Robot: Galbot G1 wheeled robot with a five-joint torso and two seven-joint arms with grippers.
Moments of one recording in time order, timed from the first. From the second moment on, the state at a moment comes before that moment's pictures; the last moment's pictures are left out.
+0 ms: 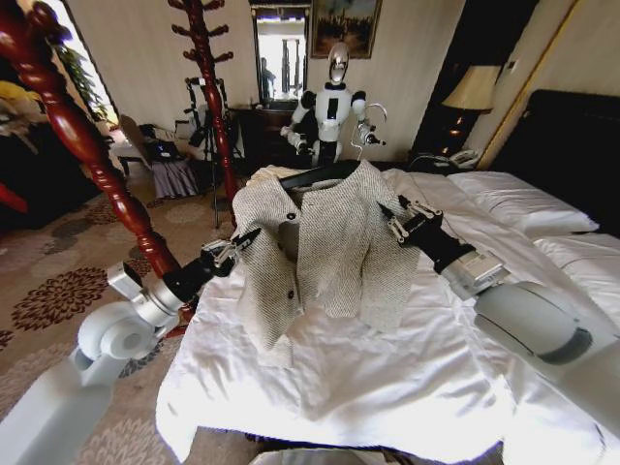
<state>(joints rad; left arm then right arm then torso) 1.13 -0.75 -0.55 -2.25 -1.11 0.17 0.35 -1.11 0.37 0.53 2.35 0.44 -0.20 0.16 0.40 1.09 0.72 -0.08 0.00</state>
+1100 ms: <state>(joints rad) 0.87 -0.53 -0.52 -2.26 -1.16 0.19 0.41 -1.16 0.40 0.51 2.30 0.13 -0.25 0.10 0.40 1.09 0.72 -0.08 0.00</state>
